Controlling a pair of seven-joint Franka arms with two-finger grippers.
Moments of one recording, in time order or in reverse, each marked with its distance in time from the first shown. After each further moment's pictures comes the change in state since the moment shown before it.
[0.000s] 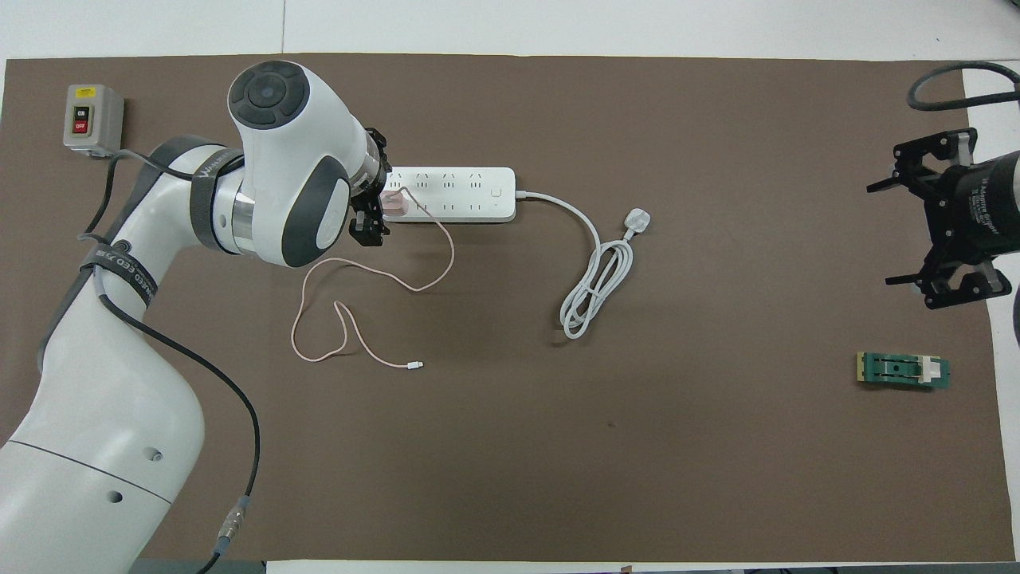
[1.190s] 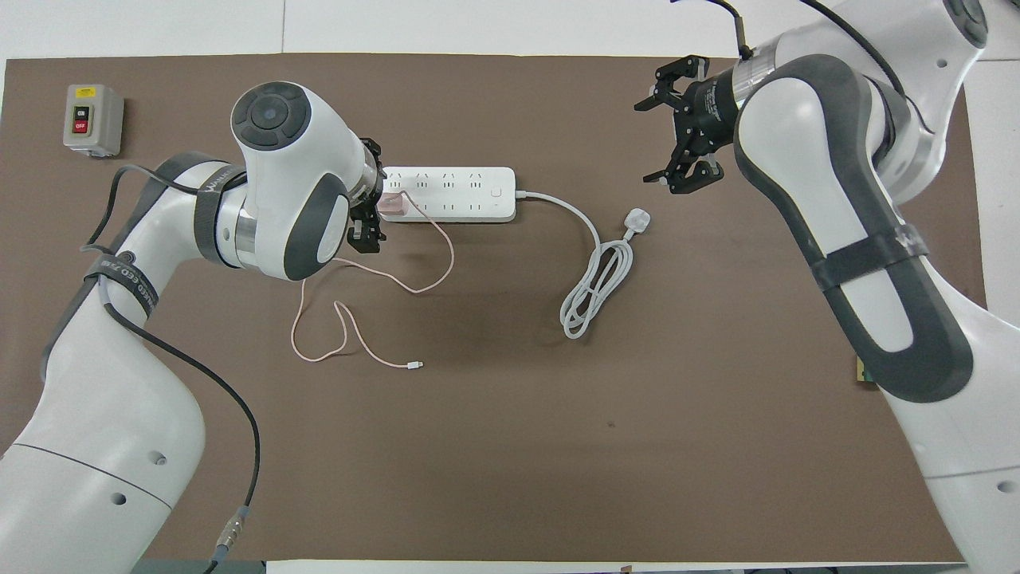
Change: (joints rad) left arm -0.007 -0.022 0.020 -0.083 0.011 0.091 -0.029; right arm 0.129 0.640 0.006 0.458 0.434 0.219 -0.010
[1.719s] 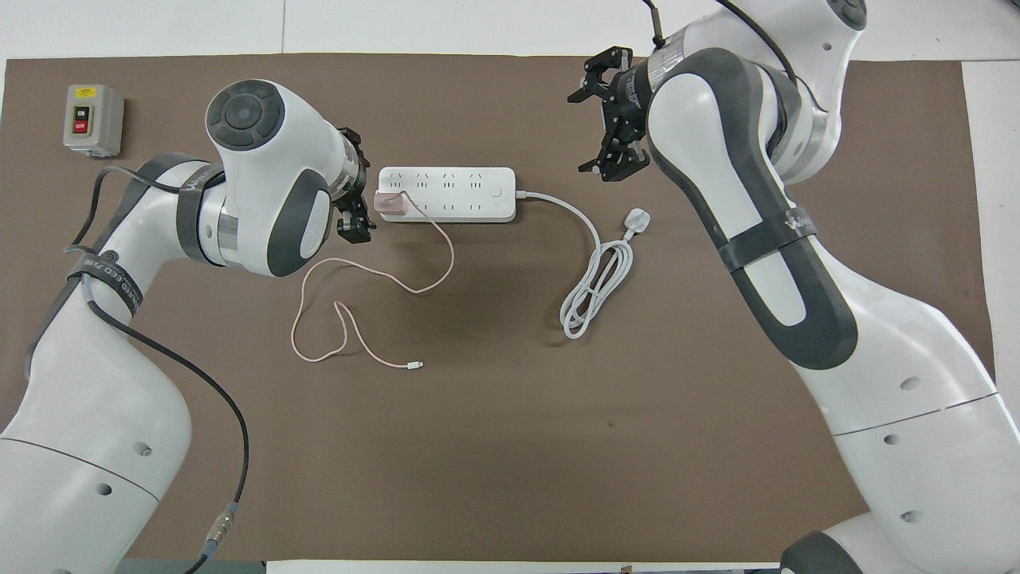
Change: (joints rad) left arm 0.032 0.000 0.003 -0.012 0.000 0.039 -0.059; right arm 0.088 0.130 0.023 0.165 0.006 -0.004 0.115
